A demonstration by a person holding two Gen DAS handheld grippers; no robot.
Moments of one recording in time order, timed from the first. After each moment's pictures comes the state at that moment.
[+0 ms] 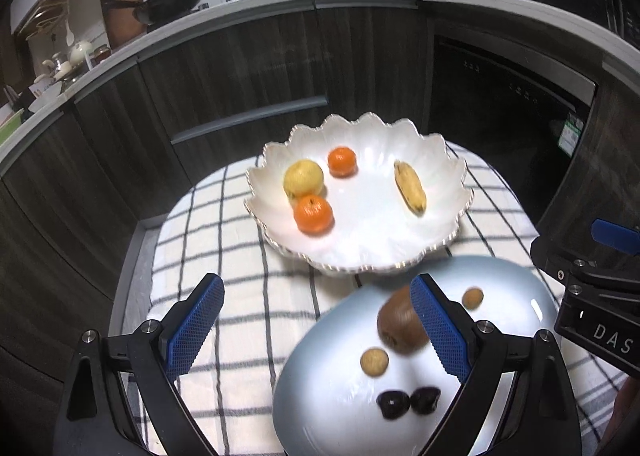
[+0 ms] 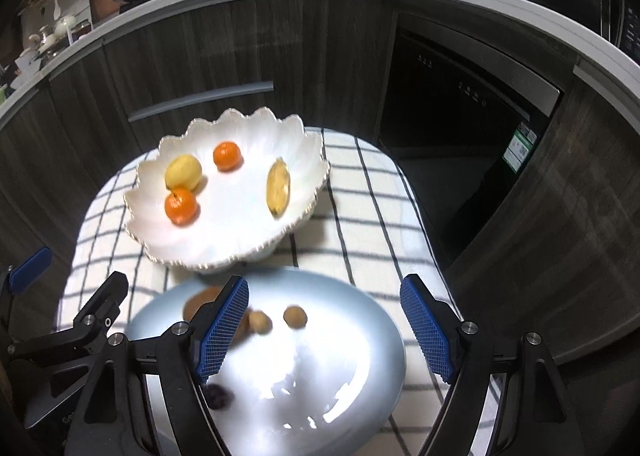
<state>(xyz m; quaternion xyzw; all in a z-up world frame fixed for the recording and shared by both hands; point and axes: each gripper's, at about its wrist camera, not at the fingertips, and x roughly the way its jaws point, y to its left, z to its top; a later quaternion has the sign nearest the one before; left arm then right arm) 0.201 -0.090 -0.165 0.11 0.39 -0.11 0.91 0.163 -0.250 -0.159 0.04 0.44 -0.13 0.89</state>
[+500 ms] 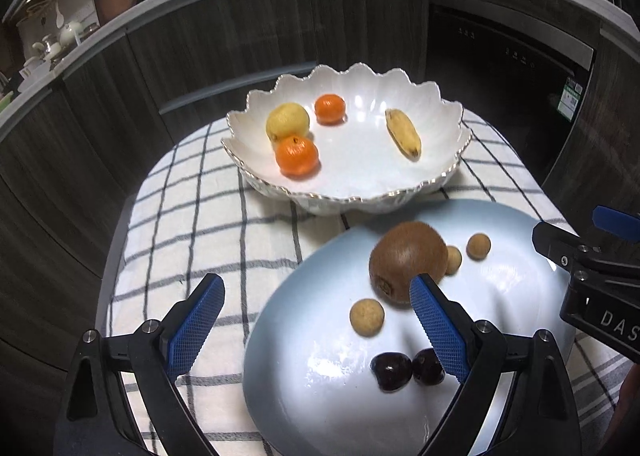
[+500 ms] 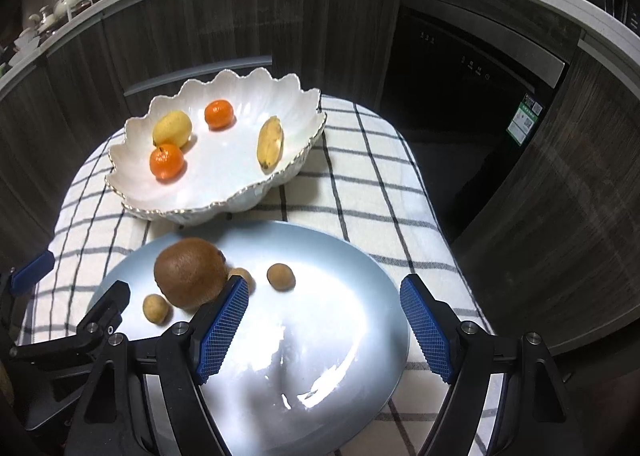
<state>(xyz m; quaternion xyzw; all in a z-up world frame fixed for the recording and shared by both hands) 0.189 -0.092 -0.216 0.11 0.42 -0.12 0.89 0.154 -0.250 -0.200 0.03 0.46 -0.13 0.88</state>
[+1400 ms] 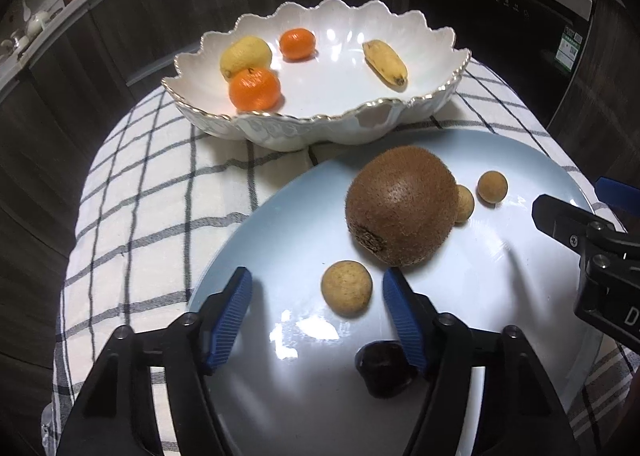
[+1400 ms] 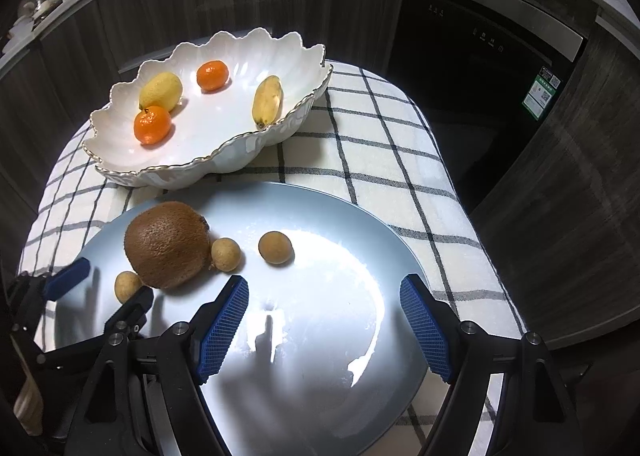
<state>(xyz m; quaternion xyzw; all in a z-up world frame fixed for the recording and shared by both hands) 0.199 -0.108 -0.275 0.13 0.48 -0.15 0.85 0.163 -0.252 -0.239 0.03 0.49 -0.13 0.86</state>
